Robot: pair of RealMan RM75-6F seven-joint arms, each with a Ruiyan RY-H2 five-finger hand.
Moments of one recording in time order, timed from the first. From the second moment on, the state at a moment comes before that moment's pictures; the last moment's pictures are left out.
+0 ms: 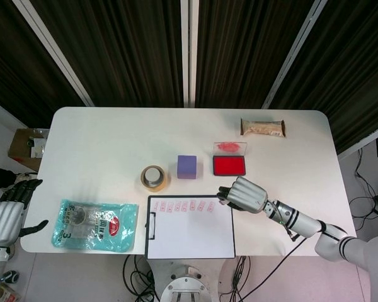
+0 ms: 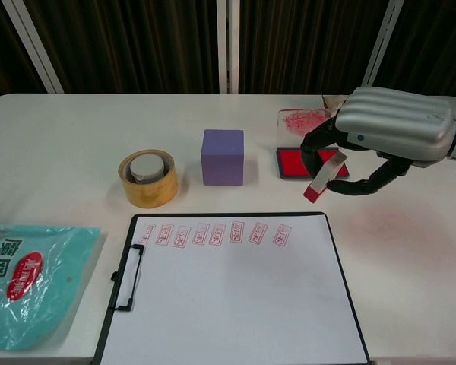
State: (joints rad) left arm -0.05 -1.10 0.00 -1.63 1.54 1.50 0.02; right arm 0.75 -1.56 -0.12 -0.96 -1.98 1.34 0.26
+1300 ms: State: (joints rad) left arm -0.07 -1.12 -0.02 -1.60 1.49 1.46 0.02; right arm 0.81 -1.87 -0.33 -0.21 -2.07 1.55 0.63
